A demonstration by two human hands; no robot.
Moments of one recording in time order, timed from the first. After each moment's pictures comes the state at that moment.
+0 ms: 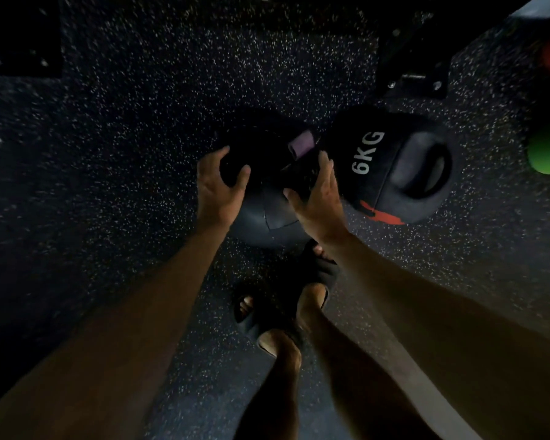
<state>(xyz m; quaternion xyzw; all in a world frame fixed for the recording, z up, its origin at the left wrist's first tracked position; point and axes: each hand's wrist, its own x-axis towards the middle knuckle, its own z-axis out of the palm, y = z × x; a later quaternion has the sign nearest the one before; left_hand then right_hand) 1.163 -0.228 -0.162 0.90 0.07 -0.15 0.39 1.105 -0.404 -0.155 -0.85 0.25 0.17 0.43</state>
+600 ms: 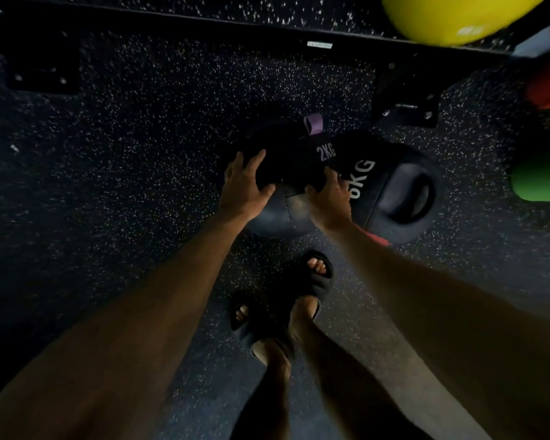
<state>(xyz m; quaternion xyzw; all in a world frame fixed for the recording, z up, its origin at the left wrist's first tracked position) 1.213 -0.271 -0.137 0.91 0.00 -0.33 0.26 1.157 -0.436 -0.128 -0.83 0.34 0.23 0.38</state>
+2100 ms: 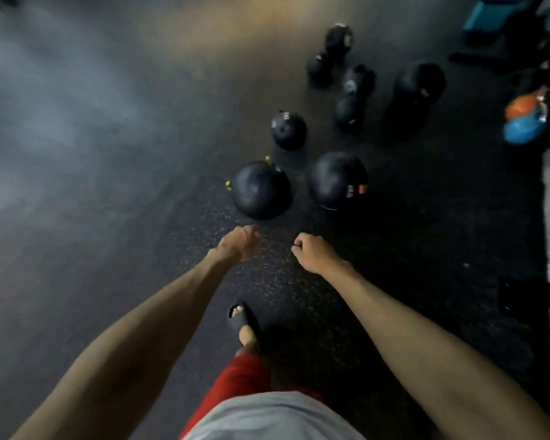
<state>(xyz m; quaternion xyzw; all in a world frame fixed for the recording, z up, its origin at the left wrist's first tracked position) 0.389 -0.039 0.397 0.65 0.70 -0.02 0.30 0.597 -0.027 0.400 -0.61 -0.70 0.36 -0.03</state>
